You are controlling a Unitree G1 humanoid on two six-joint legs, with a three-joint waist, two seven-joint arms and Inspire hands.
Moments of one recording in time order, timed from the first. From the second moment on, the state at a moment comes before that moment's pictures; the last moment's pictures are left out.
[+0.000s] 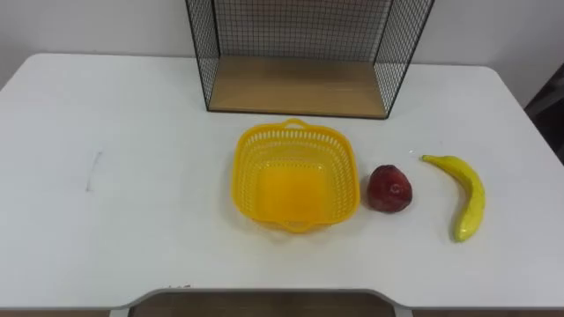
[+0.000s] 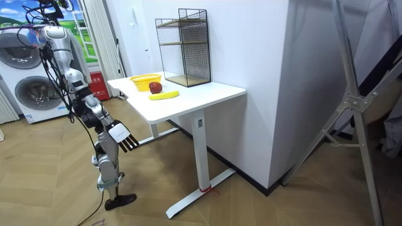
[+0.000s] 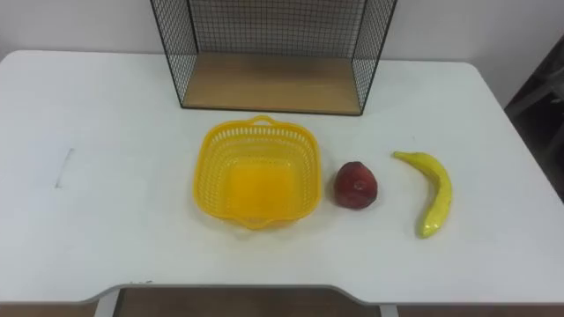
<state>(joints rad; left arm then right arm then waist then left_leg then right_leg) 0.23 0.18 0.12 1.10 0.39 0.08 0.12 0.08 -0.19 0.00 1.24 0.01 -0.07 -0.01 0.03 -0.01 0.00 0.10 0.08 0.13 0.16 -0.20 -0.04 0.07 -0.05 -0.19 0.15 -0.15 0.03</state>
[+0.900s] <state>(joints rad) 0.23 0.17 0.21 1.12 0.40 0.07 0.12 0.12 -0.19 -0.16 1.29 0.53 -0.04 -0.05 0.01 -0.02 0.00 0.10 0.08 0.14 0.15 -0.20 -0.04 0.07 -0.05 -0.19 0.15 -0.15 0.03</state>
